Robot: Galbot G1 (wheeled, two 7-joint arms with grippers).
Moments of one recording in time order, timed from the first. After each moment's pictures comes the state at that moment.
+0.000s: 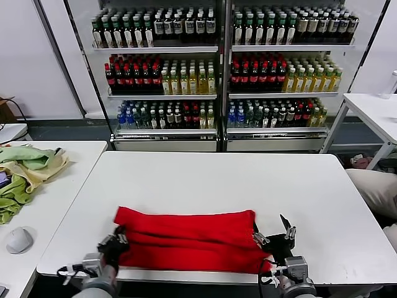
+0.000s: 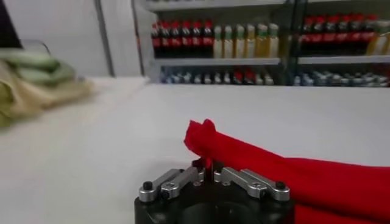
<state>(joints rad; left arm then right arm) 1.50 -1.12 -0.45 -2.10 -0.41 0.41 -0.47 -1.53 1.20 0.37 2.24 0.13 -0.43 0.25</state>
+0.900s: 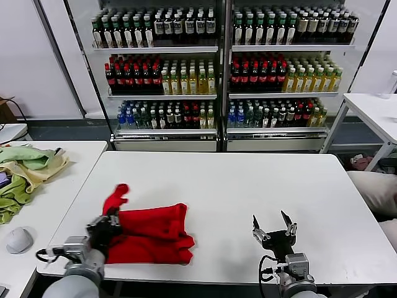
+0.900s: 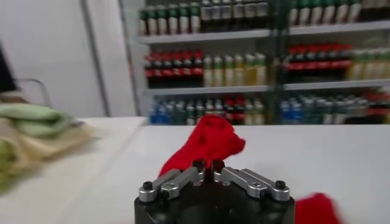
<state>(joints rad) 1.46 -1.12 -0.46 -2.30 -0.53 0.56 -0.42 -1.52 1.22 0.36 2.24 0.13 -0.43 0.25</state>
